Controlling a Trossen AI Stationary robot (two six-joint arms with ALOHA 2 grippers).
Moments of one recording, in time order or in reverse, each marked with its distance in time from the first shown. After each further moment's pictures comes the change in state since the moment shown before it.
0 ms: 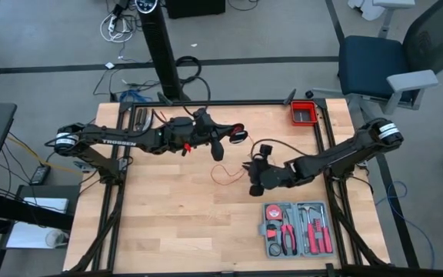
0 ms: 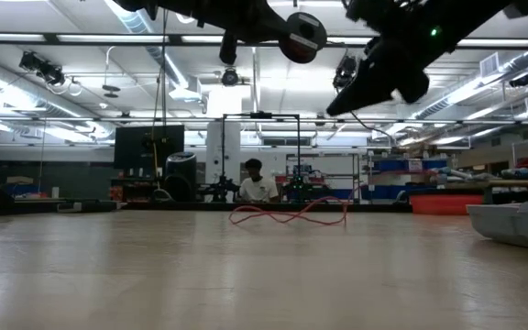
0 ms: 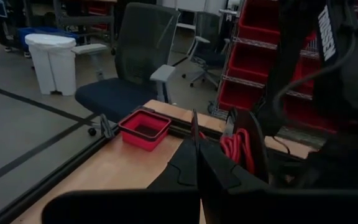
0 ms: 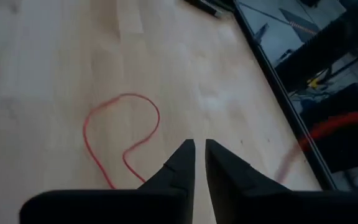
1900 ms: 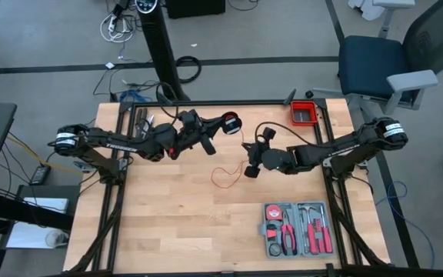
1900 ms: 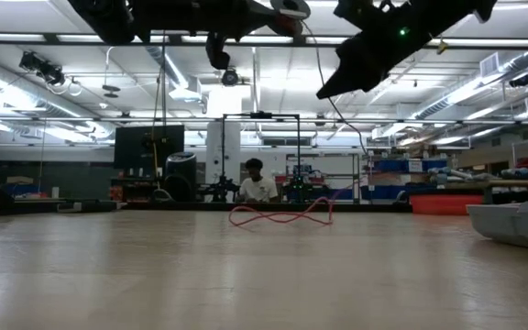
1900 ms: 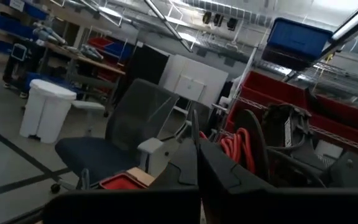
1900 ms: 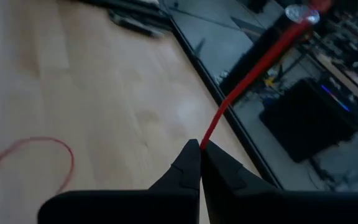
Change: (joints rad) left arm -0.006 0.000 -0.236 0.631 -0.097 -0.141; right arm -0.145 -0.070 0.000 0.098 0.058 -0.077
